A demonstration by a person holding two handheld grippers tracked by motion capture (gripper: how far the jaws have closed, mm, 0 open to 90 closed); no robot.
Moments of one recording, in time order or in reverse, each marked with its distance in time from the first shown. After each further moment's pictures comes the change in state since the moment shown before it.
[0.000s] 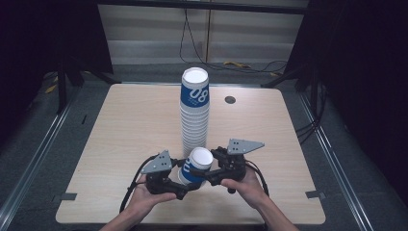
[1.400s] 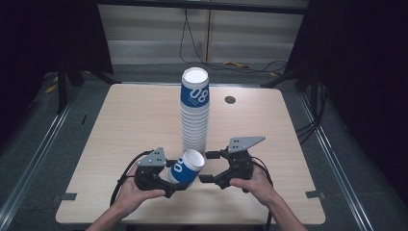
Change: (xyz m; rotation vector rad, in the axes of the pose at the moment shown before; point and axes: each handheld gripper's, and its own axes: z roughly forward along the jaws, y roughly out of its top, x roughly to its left) left arm 0.016 0.008 -0.022 0.232 0.017 0.024; right arm -0.005 0.010 -0.016 0.252 -0.021 -0.003
